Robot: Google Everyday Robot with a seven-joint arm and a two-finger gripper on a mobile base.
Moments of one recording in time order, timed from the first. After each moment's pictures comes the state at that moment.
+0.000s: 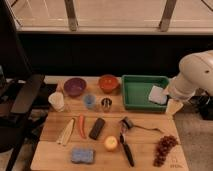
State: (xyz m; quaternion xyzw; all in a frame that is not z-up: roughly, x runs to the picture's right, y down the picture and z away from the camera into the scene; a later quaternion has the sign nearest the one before) arm 0.295 0.069 0.644 -0.26 0.00 0.07 0.96
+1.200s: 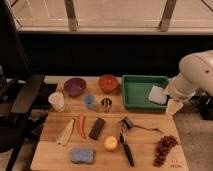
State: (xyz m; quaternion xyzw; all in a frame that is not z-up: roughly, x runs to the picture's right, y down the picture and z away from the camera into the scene) arm 0.295 0.069 0.644 -0.26 0.00 0.07 0.96
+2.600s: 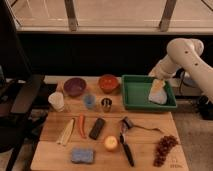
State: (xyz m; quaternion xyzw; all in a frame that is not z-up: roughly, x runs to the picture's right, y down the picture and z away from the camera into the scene) arm 0.265 -0.022 0.756 -0.24 -0.08 0.07 0.96
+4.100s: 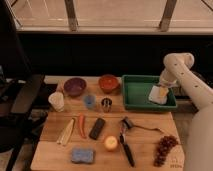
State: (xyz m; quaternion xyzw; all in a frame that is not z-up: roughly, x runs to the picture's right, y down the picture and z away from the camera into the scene) arm 0.359 0.024 0.884 -0.27 0.04 0.14 0.95
